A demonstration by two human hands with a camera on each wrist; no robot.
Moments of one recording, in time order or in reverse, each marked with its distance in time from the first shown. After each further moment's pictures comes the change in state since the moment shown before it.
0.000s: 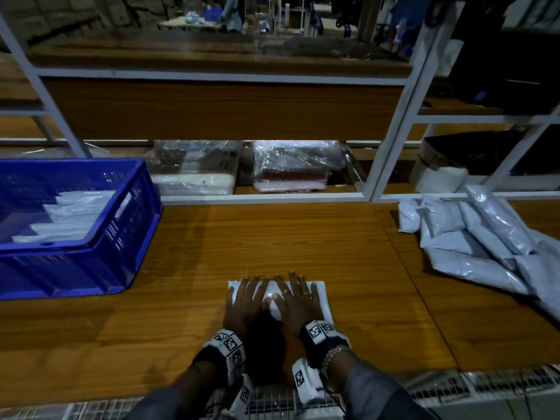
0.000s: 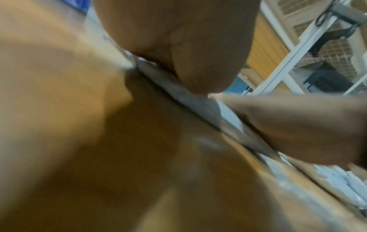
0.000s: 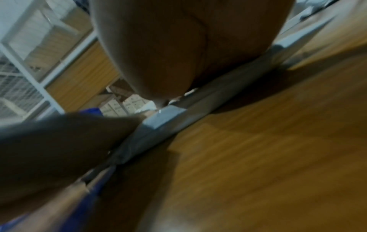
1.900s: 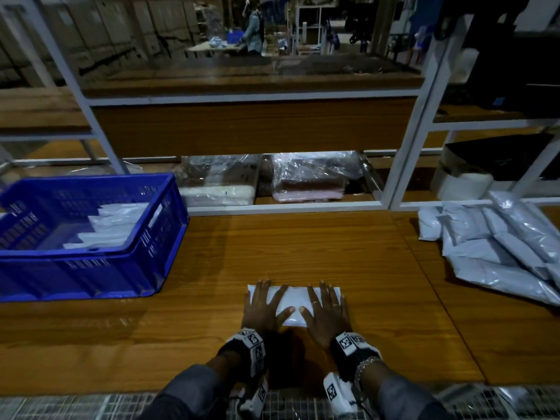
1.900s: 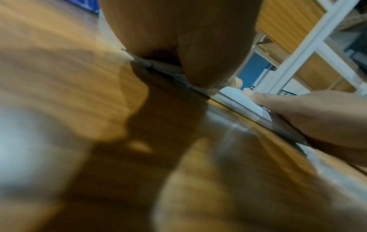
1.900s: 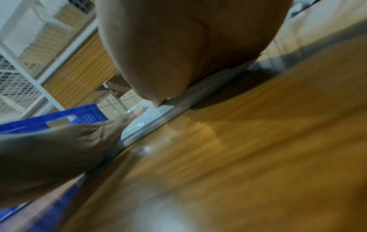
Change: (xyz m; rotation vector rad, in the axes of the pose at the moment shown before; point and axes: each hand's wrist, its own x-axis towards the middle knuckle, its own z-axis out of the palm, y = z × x) left_hand 0.008 -0.011 0.002 0.091 -0.177 -0.047; right_hand -0.014 0.020 0.003 -0.004 0.038 0.057
